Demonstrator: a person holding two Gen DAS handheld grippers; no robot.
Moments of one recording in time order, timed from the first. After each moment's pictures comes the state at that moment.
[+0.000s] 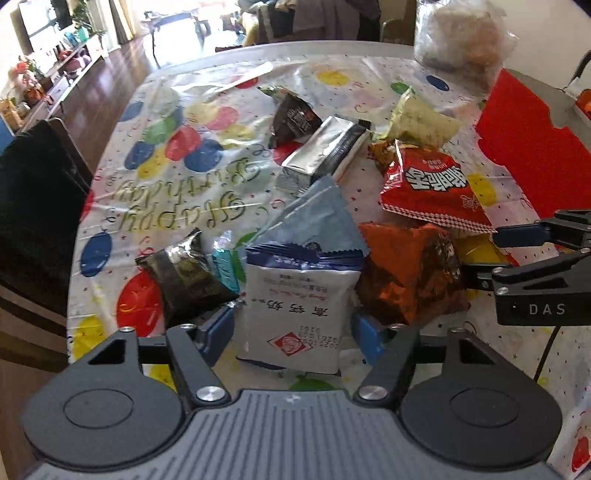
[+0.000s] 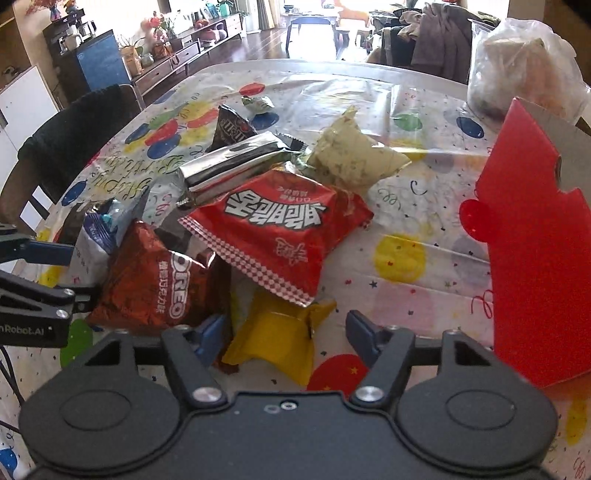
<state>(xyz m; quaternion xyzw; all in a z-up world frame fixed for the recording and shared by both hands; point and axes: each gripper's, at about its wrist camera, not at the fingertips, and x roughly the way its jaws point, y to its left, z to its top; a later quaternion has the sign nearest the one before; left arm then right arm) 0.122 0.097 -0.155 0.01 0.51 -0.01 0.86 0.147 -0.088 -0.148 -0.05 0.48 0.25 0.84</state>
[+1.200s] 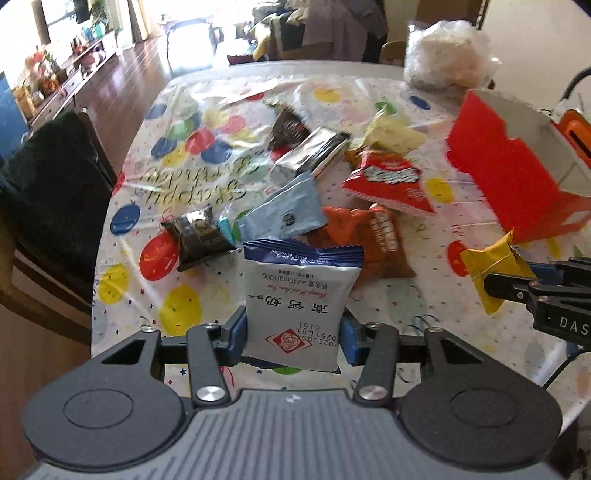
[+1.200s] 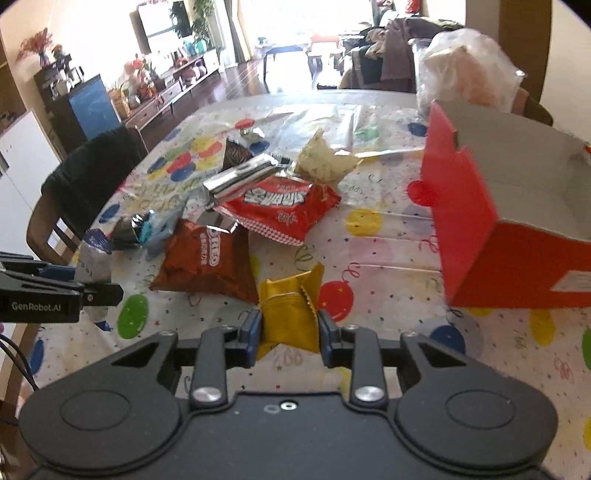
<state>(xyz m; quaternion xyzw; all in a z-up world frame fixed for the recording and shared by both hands) 0.051 0.080 -0.103 -0.02 0.49 0.00 0.87 0.062 -0.135 -0.094 0.01 0.45 0.22 0.87</state>
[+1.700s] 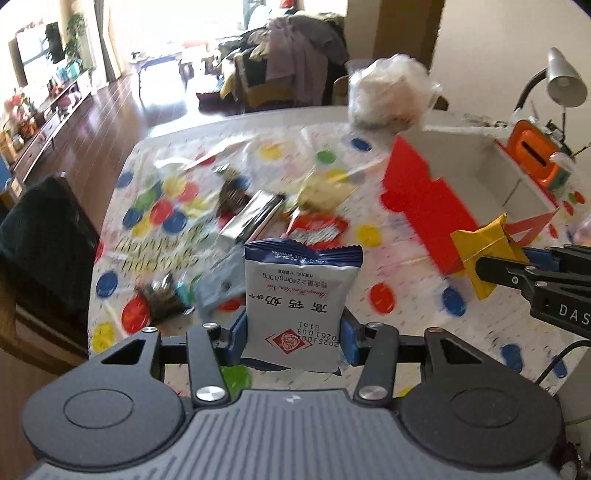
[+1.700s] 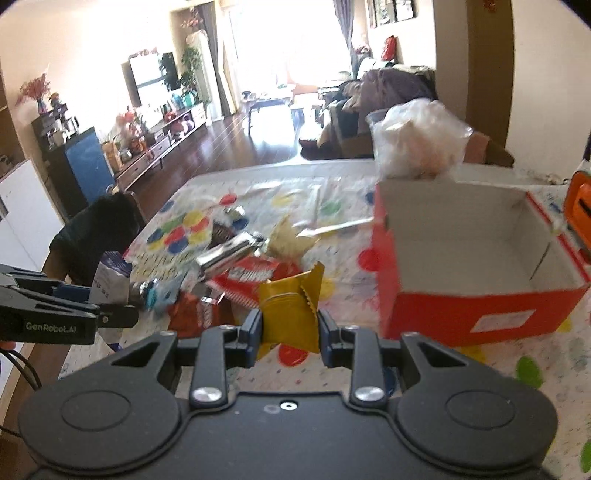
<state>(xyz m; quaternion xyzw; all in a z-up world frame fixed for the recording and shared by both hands) 0.052 0.024 -0.028 0.01 0.45 -0.04 0.89 0.046 -0.188 -0.019 0.04 0.37 0.19 0.91</state>
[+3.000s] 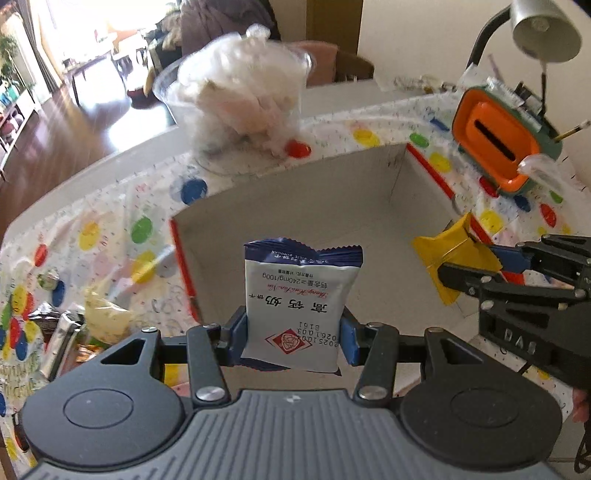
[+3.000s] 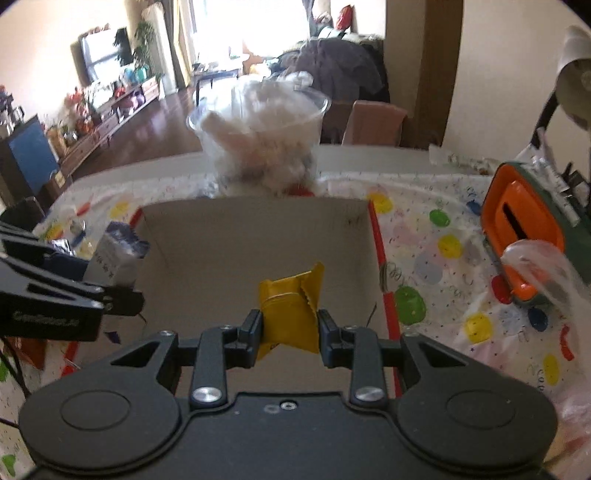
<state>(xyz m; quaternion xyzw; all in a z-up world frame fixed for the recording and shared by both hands) 0.255 -0.253 -0.044 0.06 0.51 -0.09 0.85 0.213 -0.395 -0.061 0.00 0.44 0.15 0.89</state>
